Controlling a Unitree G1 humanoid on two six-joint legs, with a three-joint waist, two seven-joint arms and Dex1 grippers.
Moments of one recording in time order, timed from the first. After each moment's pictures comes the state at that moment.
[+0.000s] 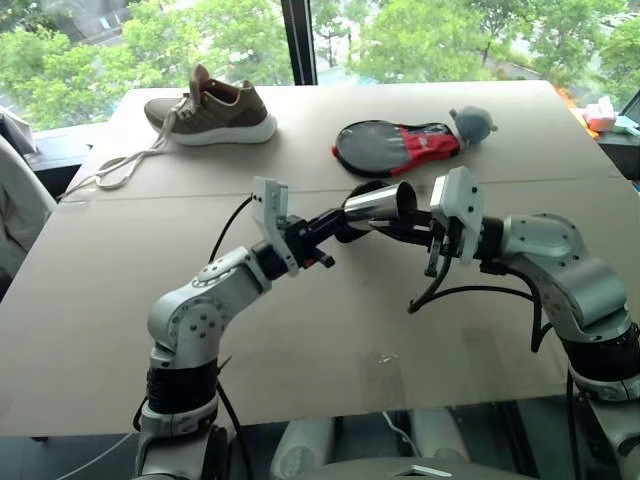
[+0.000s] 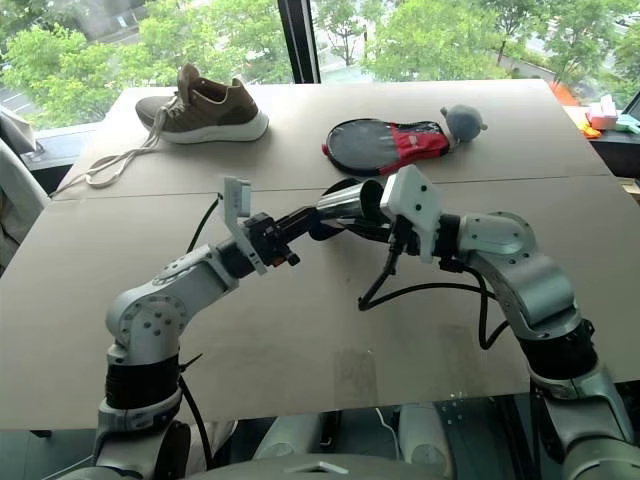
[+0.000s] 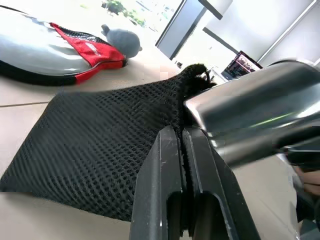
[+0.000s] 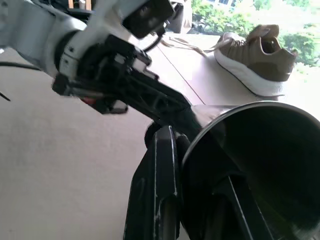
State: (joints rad) left arm -0.35 0.33 0.16 -0.37 -0.94 0.89 -0.38; right arm -0.51 -0.54 0.16 -0.36 0.38 0.49 0.85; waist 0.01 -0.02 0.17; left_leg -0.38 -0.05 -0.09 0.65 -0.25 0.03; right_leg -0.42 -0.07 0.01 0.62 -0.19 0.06
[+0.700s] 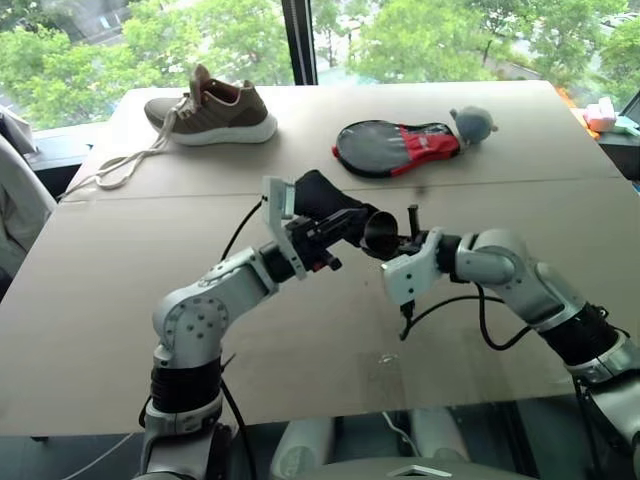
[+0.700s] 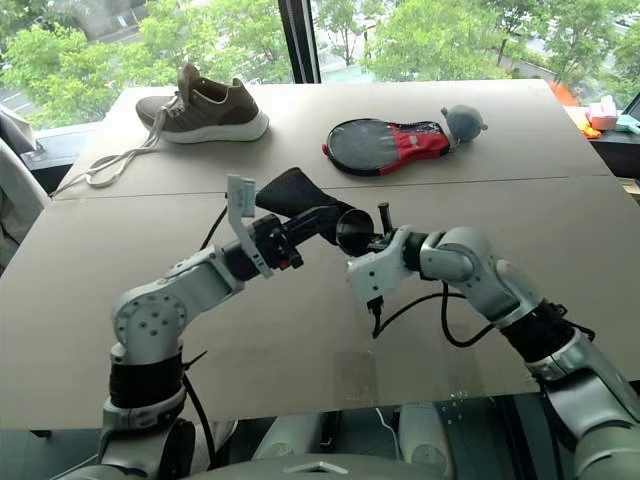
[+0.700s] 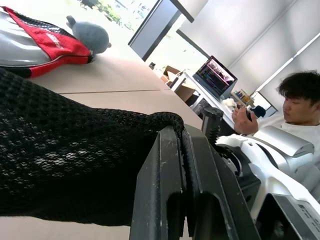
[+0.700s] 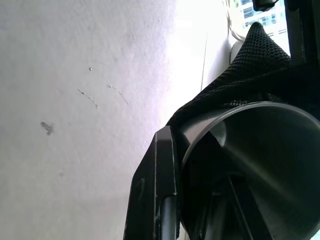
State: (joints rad) left arm -0.36 0.29 0.13 -0.38 -1.05 0.93 -0.34; right arm -0.60 -0.57 0.48 -0.03 -0.38 -0.31 0.68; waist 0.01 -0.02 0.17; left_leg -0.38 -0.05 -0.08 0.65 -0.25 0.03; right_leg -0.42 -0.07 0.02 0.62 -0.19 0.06
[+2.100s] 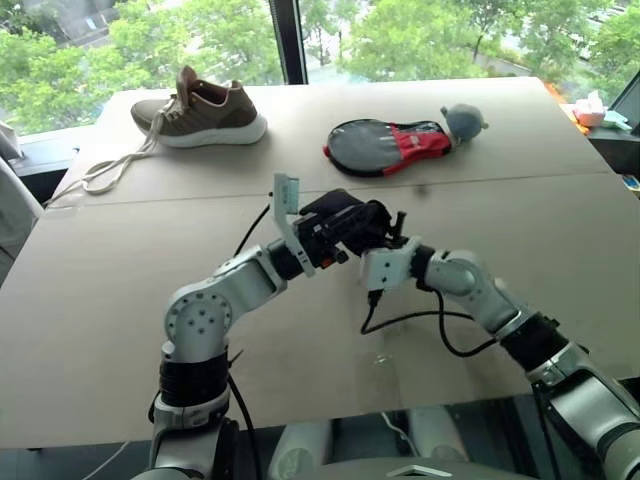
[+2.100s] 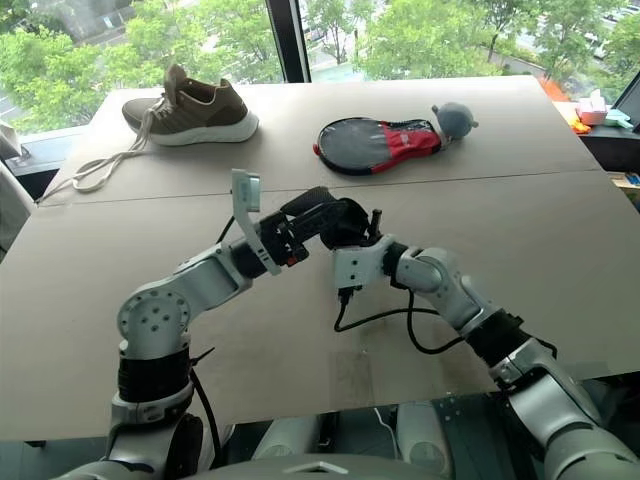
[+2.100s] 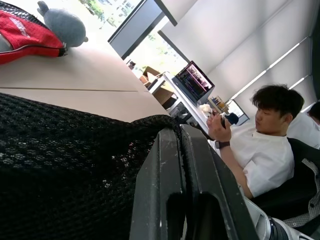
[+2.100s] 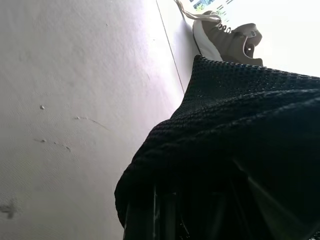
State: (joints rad) left arm -0.39 0.27 0.13 -0.36 -1.20 0.96 -0.25; right arm -0.56 -0.41 0.52 0.17 -0.24 -0.28 0.50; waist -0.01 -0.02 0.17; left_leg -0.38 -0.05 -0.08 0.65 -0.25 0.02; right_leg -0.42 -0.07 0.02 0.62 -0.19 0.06
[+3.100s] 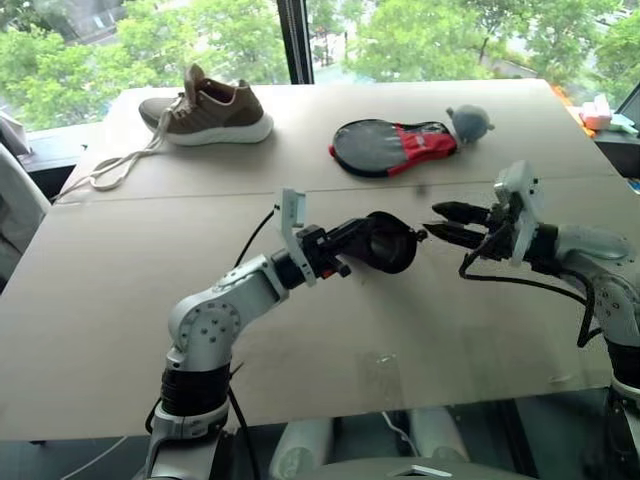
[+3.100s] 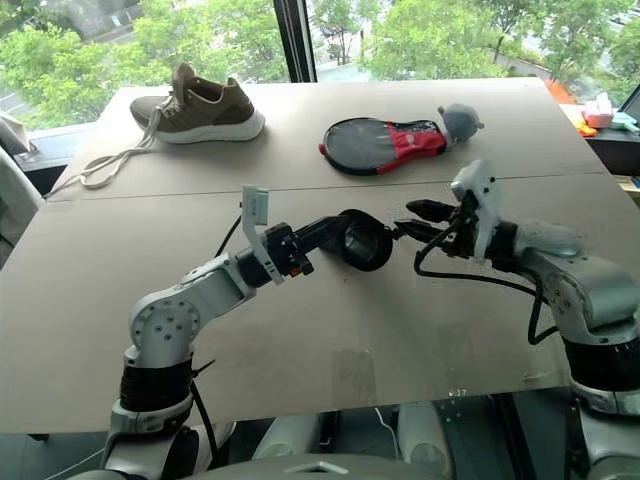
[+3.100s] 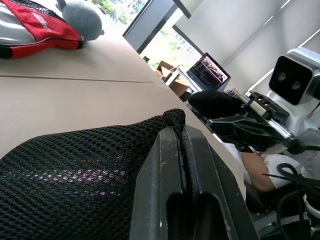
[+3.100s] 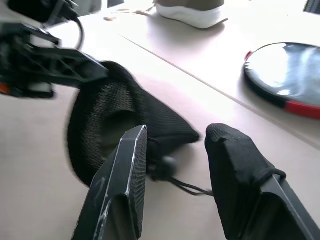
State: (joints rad) left arm -0.33 0.28 0.08 -0.36 -1.04 0.89 -0.34; right arm -0.39 -0.67 -0.04 -0.27 0.50 0.56 0.84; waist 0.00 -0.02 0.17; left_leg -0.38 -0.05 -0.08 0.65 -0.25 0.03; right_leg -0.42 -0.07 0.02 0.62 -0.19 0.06
